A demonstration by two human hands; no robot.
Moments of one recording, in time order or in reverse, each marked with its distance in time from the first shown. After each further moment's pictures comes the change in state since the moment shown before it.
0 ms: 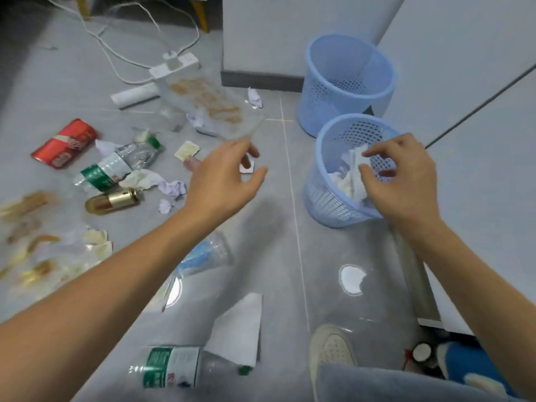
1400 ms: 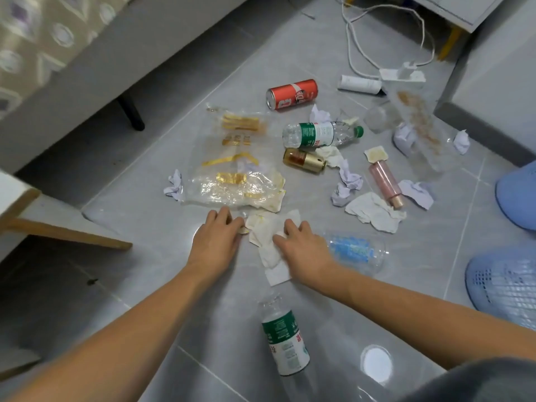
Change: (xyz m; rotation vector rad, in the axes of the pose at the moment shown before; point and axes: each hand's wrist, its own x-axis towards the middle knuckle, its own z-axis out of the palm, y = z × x) left_hand -0.307 -0.284 -0.042 0.335 0.014 -0.613; right_hand -0.180 -0.262 0.318 -0.455 -1.014 -0.912
